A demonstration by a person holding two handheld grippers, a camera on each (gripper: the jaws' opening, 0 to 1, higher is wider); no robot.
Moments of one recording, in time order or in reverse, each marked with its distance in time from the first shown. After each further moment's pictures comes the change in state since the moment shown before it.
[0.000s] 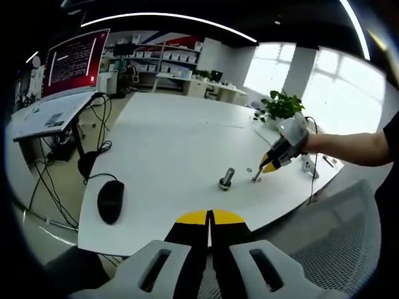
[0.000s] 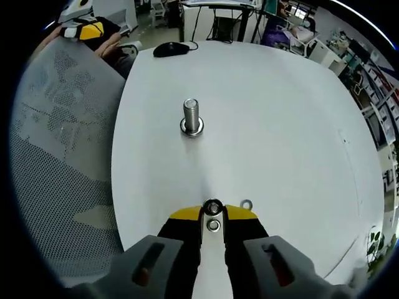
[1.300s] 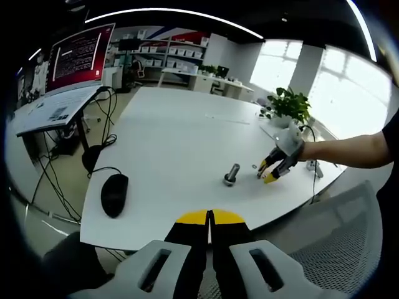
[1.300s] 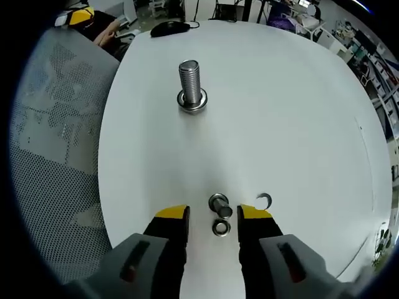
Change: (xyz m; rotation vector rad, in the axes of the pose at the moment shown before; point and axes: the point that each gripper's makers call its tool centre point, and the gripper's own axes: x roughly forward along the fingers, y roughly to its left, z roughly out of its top) left arm 0.000 0.005 -0.006 -0.023 0.032 0.036; right arm 0.040 0.008 -0.027 0.015 0.075 0.041
